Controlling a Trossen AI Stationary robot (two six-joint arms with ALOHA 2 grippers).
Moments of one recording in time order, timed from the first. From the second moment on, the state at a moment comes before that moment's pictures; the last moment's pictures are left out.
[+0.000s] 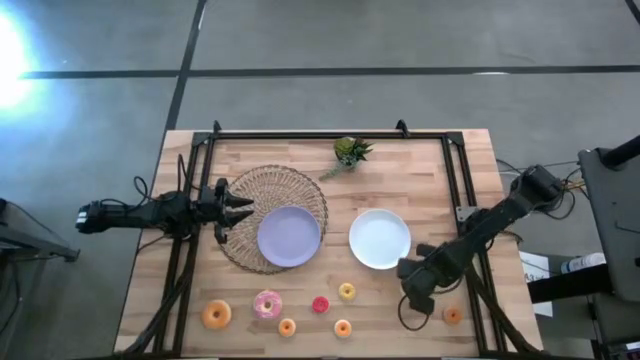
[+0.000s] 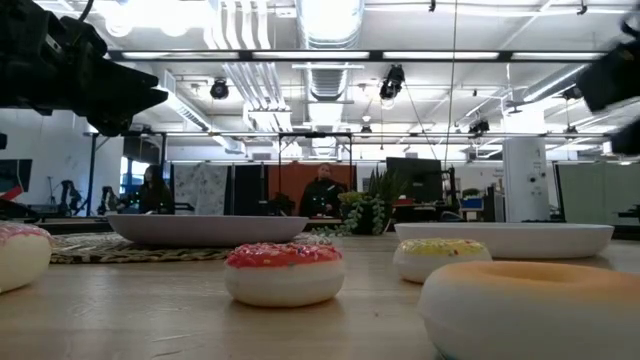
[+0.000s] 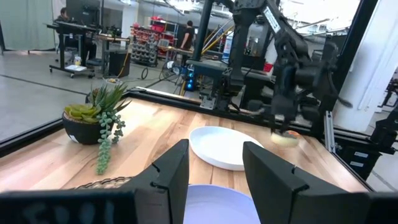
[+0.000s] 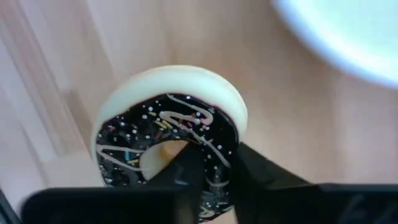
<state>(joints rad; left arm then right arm) -0.02 0.06 0.01 0.05 -0.15 -0.18 0.65 1.46 0.82 -0.74 -0.02 0.99</state>
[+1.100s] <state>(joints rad) -0.02 0.06 0.01 0.04 -0.15 -0.18 0.16 1.39 0.84 -0.86 0.04 0.60</state>
